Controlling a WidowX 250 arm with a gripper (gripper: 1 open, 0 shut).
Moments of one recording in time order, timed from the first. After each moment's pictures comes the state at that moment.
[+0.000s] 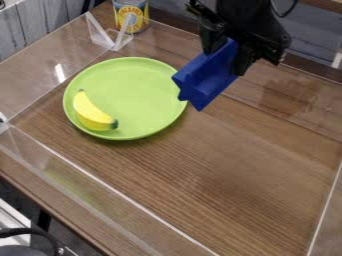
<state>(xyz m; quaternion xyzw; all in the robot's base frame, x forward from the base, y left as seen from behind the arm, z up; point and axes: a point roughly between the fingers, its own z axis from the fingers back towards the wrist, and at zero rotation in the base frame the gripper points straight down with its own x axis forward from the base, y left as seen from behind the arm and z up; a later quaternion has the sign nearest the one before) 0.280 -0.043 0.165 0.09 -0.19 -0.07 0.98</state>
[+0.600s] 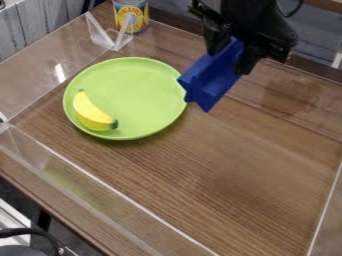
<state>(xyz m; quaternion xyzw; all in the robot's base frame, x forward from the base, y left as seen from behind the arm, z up) 0.282 -0.045 0.167 0.08 -0.20 -0.04 0.97</state>
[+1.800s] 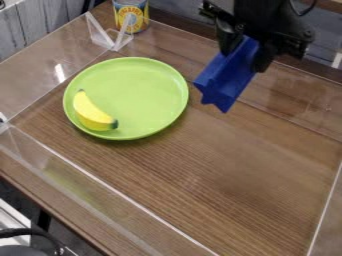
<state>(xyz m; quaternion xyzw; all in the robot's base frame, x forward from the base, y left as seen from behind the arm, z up) 0.288 -0.058 0.170 0.06 -0.23 -0.01 0.97</state>
